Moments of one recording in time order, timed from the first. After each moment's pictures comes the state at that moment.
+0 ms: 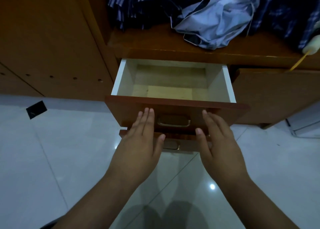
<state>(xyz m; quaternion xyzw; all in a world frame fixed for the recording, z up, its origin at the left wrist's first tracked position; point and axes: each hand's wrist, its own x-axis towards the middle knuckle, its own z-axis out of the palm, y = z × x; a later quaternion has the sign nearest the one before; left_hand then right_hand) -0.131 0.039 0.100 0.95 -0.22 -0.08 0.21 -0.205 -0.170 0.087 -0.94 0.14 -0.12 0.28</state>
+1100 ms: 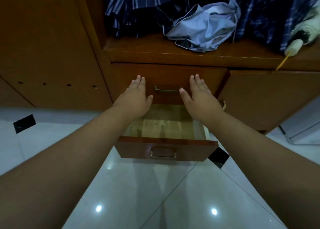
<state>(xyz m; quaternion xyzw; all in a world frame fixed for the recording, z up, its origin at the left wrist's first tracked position) 0.010 0.004 0.078 0.96 -0.23 -0.07 0.15 -0.073 -0.212 0.073 -0.97 0.14 -0.04 0.21</state>
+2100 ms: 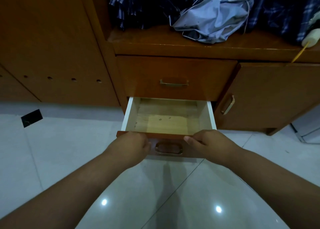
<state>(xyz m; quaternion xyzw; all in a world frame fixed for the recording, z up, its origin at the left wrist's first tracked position) -0.088 0.057 0.015 0.96 -0.25 -0.15 0.06 -0.165 -0.205 0.018 -0.96 0.02 0.12 0.25</state>
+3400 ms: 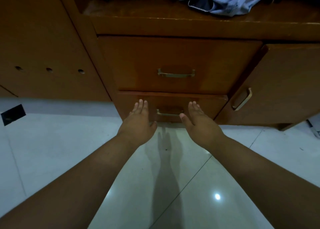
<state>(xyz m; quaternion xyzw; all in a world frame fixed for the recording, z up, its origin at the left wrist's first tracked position) 0.008 0.009 -0.081 0.96 -0.22 -0.12 0.16 -0.073 -0.210 -0.076 -0.96 0.11 0.06 0.26</state>
